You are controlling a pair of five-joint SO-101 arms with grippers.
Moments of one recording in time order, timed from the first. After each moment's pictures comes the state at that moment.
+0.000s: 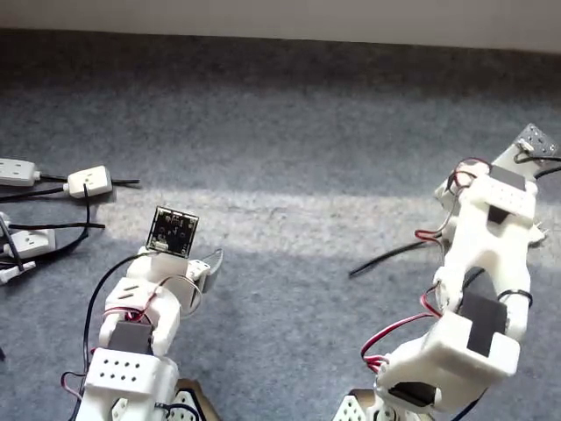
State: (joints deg) left arm 0.6 -81.4 96.6 33.7 -8.0; right arm 19.5 6.2 13.7 54.9 -19.3
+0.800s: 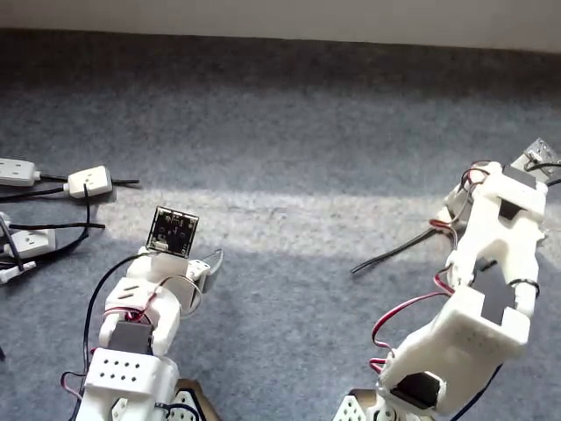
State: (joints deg) left arm 0.6 -81.4 96.6 33.7 -8.0; right arm 23.1 18.3 5.5 58.5 -20.4
